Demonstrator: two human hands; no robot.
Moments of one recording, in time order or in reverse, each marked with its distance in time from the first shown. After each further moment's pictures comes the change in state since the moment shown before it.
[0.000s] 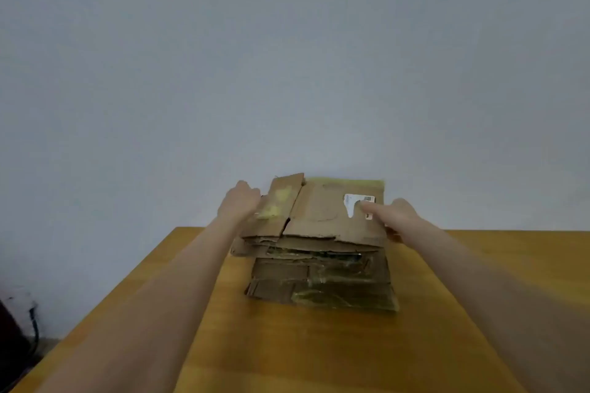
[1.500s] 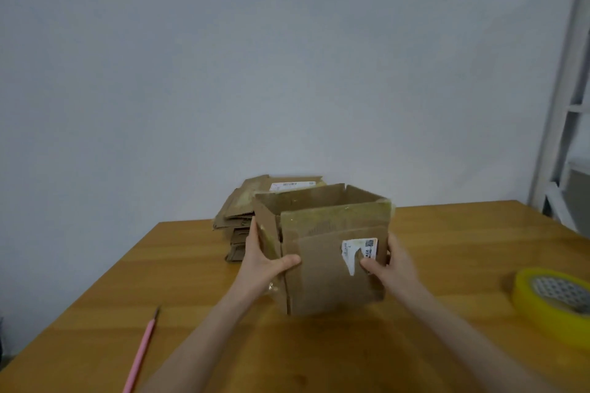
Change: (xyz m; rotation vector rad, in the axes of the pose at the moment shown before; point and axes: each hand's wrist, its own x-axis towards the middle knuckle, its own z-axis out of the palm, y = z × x) left_hand -0.256 -0.023 0.028 -0.635 -0.305 0.279; right_hand -0.195 0.128 -0.052 0.020 0.148 -0.440
